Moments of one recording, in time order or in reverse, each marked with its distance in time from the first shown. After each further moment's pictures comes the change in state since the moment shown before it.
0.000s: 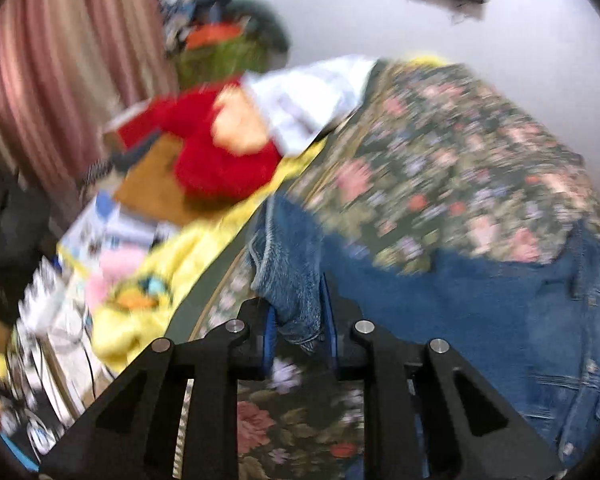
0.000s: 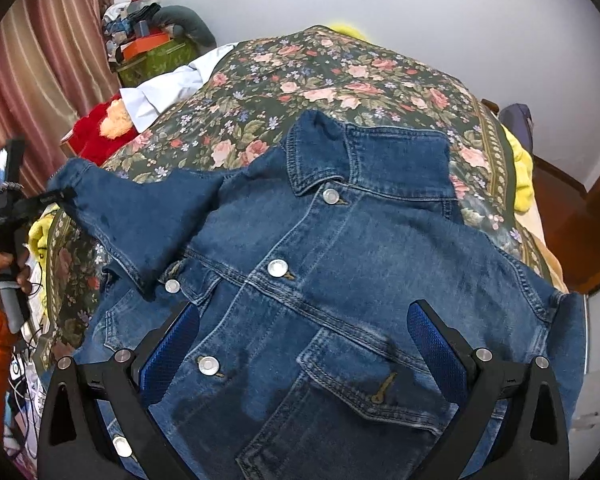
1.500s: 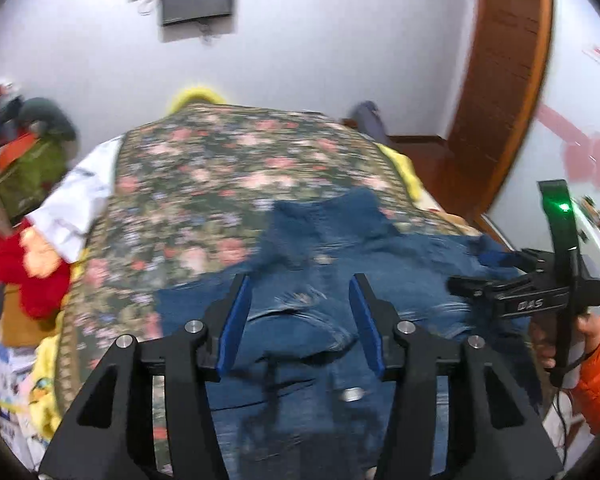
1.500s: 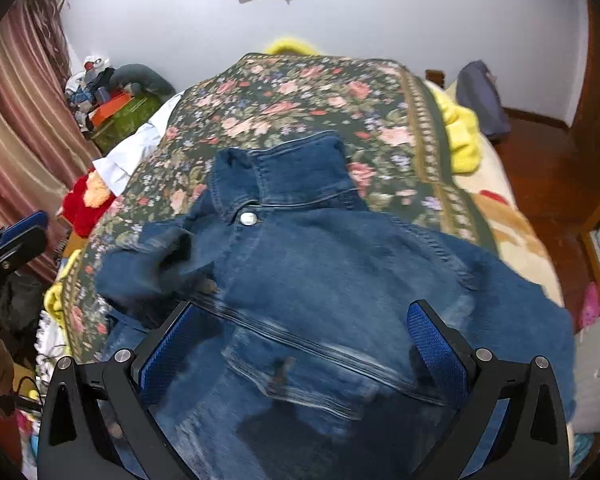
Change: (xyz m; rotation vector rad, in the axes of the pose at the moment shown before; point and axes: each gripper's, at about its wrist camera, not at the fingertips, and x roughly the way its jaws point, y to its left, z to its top) left arm -0.152 -0.155 -0.002 0.440 -0.051 -0.554; right arm -0.035 -0.098 -0.008 0.256 -0.052 0.063
